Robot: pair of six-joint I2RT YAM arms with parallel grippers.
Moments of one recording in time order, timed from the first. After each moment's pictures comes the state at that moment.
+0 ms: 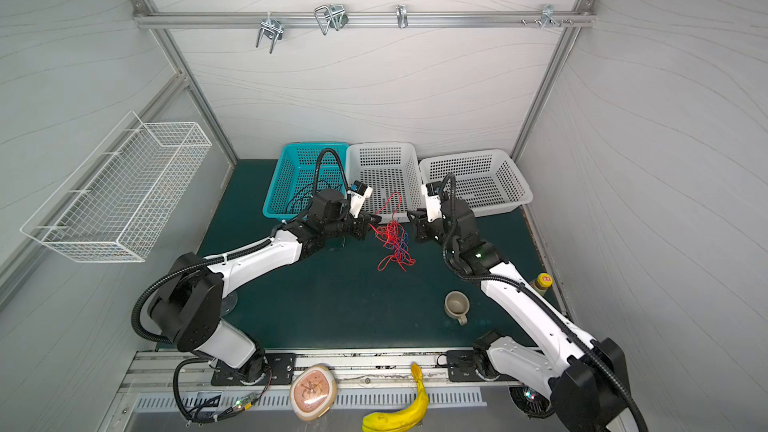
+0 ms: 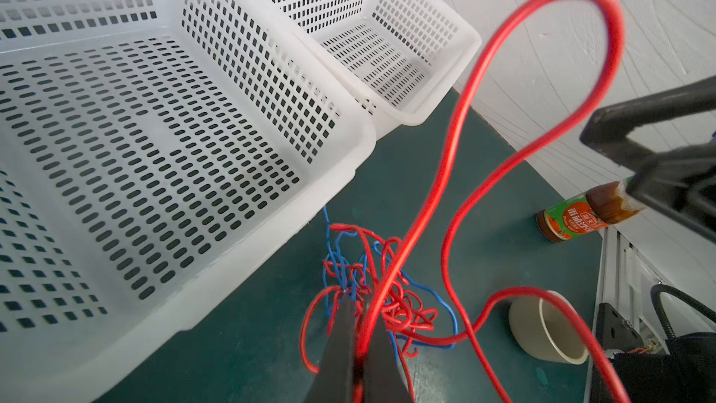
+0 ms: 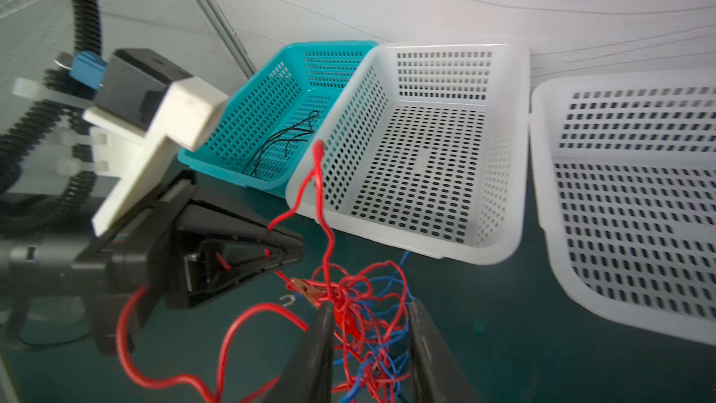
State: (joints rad) left arm -0.60 1.57 1.00 0.05 0.35 -0.24; right arm 0.53 1.02 0.78 -0.15 -0.09 0.22
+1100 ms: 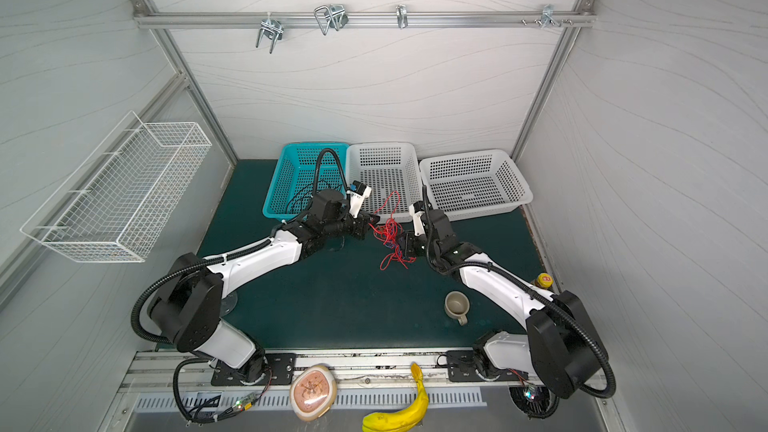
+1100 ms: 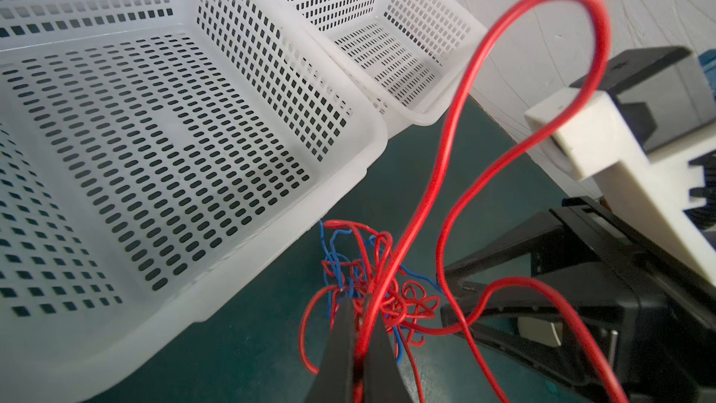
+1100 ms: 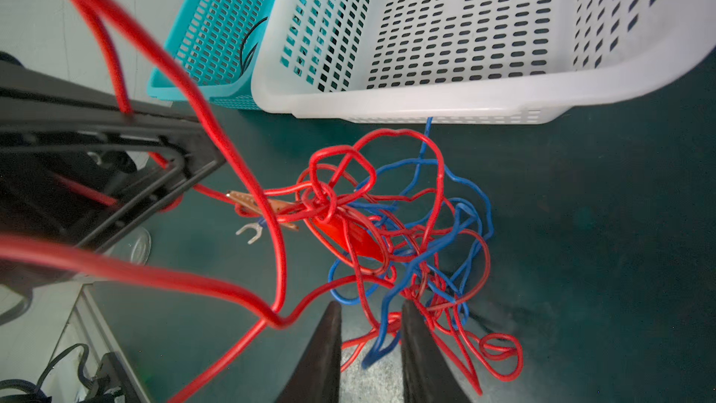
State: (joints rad) left arm -0.60 1.57 1.00 0.04 0.32 -0.25; right arm 0.59 1.26 0.71 -0.09 -0.23 0.47
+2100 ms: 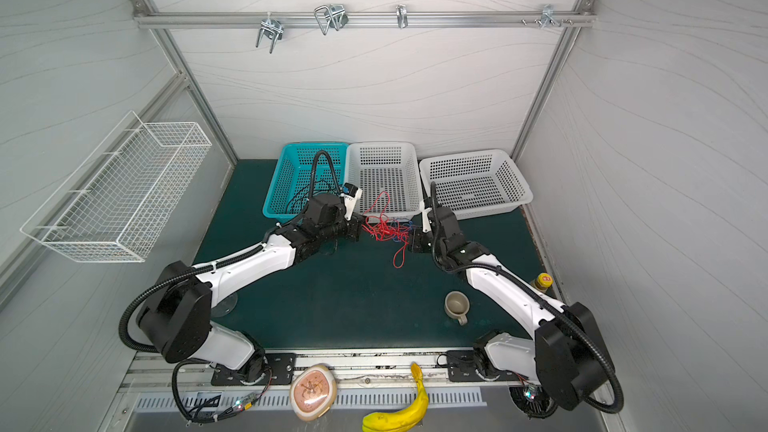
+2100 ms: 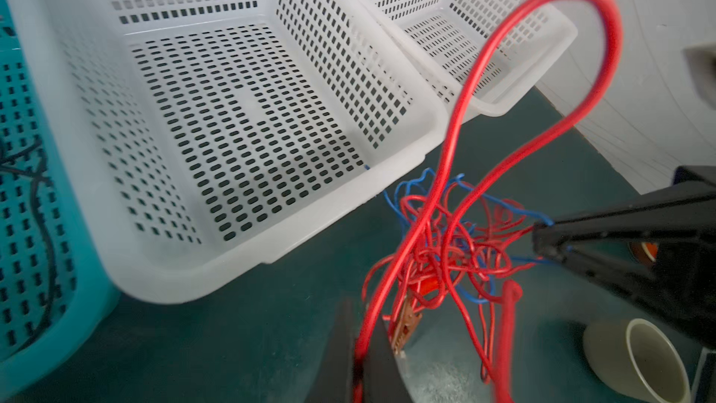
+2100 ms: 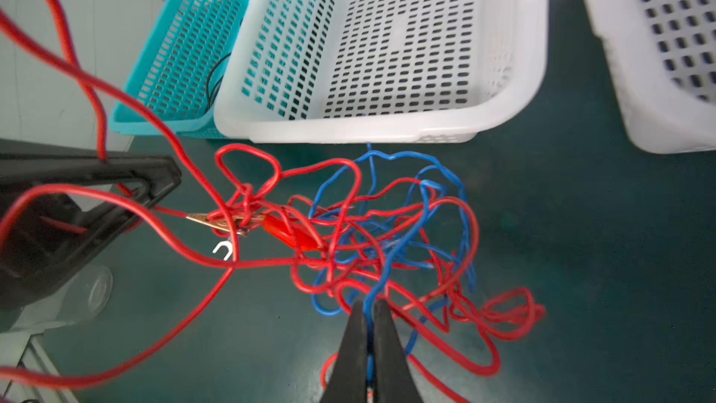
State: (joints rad) left arm -0.59 1.48 0.95 -0.04 0.11 -0.23; right arm 0.53 1.17 0.73 -0.19 -0.11 0.45
